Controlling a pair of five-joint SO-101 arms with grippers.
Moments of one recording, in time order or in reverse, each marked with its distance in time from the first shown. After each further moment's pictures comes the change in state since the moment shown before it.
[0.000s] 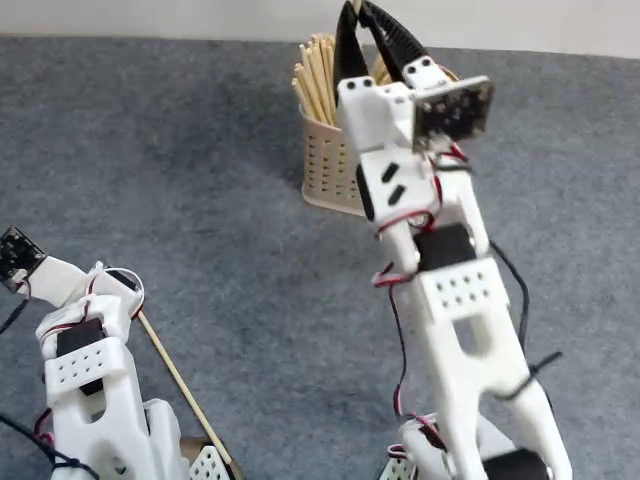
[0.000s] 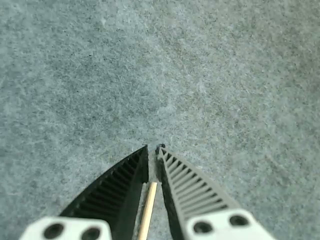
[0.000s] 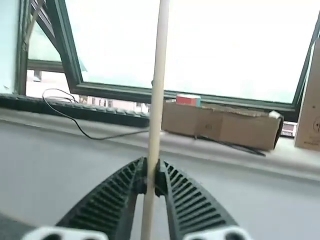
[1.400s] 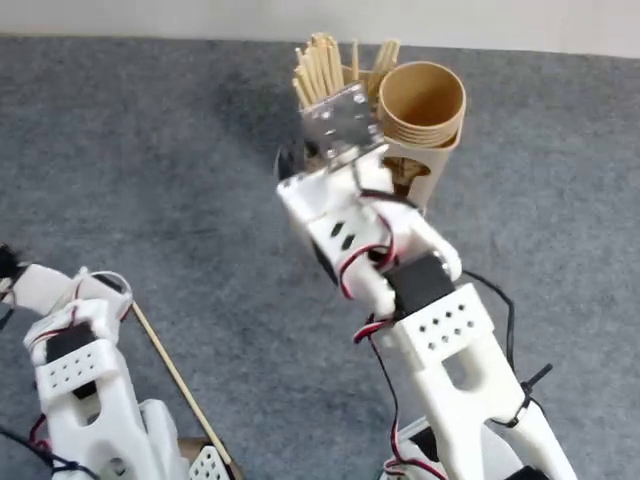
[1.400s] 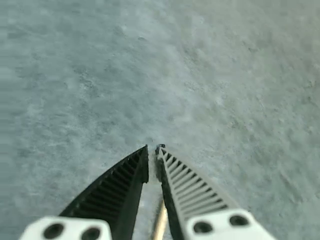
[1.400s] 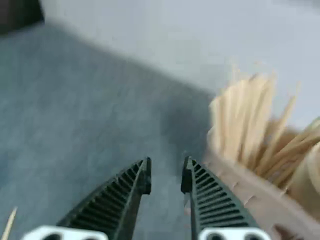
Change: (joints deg) left arm -6.2 0.0 -0.1 0.0 0.0; right arm -14.2 -8.4 0.0 51.6 0.0
